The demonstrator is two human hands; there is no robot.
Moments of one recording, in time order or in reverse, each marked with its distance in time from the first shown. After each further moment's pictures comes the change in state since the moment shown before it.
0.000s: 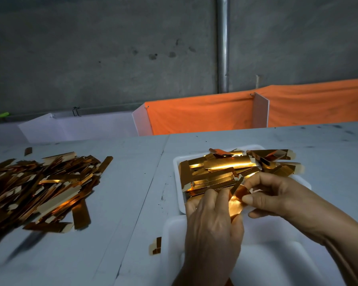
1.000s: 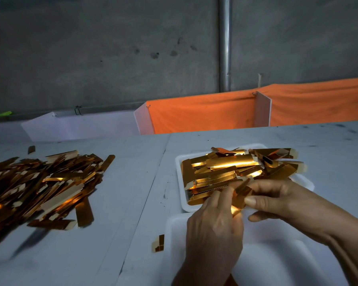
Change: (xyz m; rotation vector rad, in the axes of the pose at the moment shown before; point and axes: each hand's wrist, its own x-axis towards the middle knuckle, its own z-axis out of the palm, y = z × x) left_hand 0.005 -0.004 -0.008 -0.110 -0.112 0.040; right_hand -0.001 0.004 0.000 0.036 -0.160 0.032
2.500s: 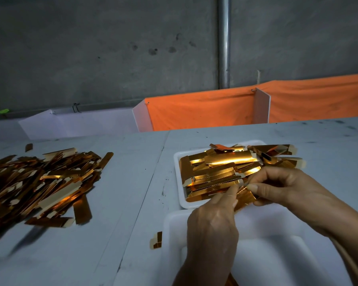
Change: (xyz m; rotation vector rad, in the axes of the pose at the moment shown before) left_hand 0.008 0.002 -0.005 -0.246 -0.185 -0.134; right_hand 0.002 0.000 -0.005 -0.133 0.274 -0.099
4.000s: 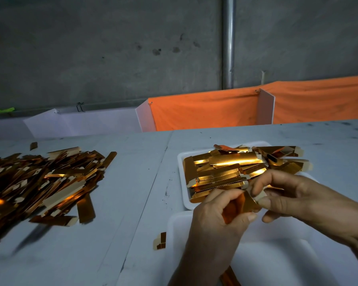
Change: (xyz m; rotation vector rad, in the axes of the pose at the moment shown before) left_hand -0.009 -0.006 -0.004 -0.401 -0.019 -0.153; right_hand -0.010 -0.010 -0.008 0.011 -0.274 0.017
